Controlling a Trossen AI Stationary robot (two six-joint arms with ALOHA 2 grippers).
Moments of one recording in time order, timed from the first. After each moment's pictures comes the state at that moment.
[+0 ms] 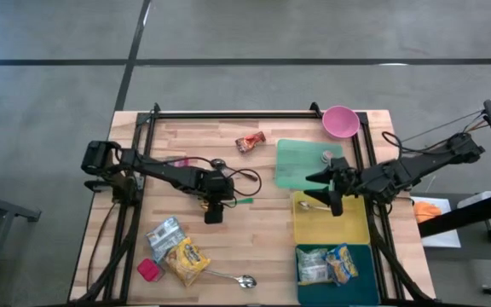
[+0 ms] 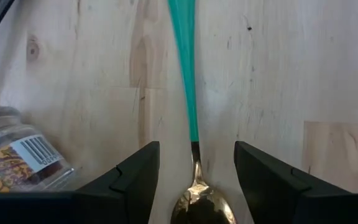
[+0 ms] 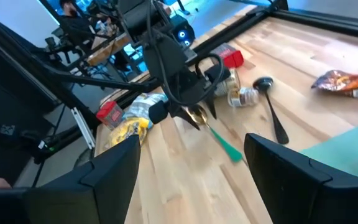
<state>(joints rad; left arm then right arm) -0.05 1.70 0.92 -0.46 -0.01 -0.09 0.38 0.76 0.64 -0.20 0.44 0.72</state>
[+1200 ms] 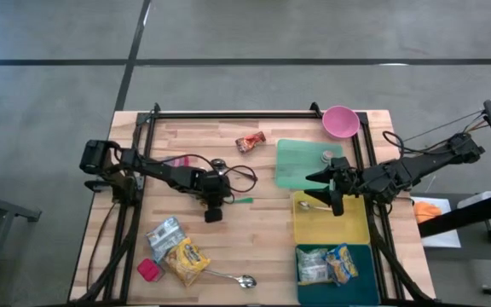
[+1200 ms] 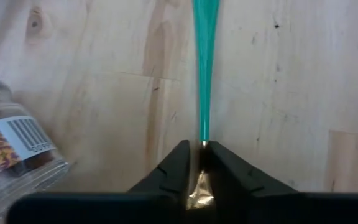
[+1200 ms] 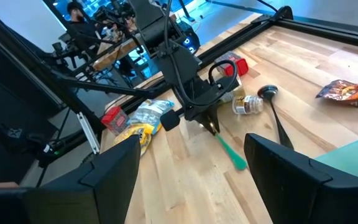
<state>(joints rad) -0.03 1.70 0.80 -0.30 0.02 -0.16 0.38 0.75 0.64 -0.17 0.44 0.69</state>
